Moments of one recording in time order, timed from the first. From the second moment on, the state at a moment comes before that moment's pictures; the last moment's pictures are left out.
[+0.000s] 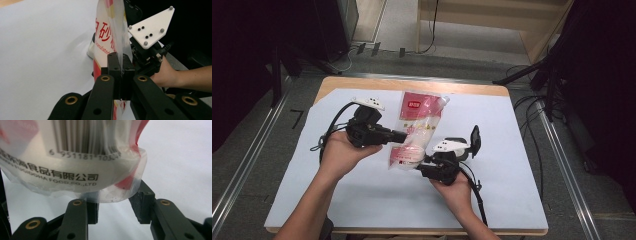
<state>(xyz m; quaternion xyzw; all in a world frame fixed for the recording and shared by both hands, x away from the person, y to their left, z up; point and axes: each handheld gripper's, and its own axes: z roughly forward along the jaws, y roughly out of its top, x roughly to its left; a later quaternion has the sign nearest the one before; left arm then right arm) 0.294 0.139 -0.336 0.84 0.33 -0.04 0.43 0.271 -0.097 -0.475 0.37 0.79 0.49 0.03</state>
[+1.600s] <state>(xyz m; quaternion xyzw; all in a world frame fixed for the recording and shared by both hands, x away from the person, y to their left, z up) 0.367 0.196 -0.412 0.80 0.41 0.04 0.44 0.270 -0.107 -0.475 0.35 0.80 0.49 0.02</state>
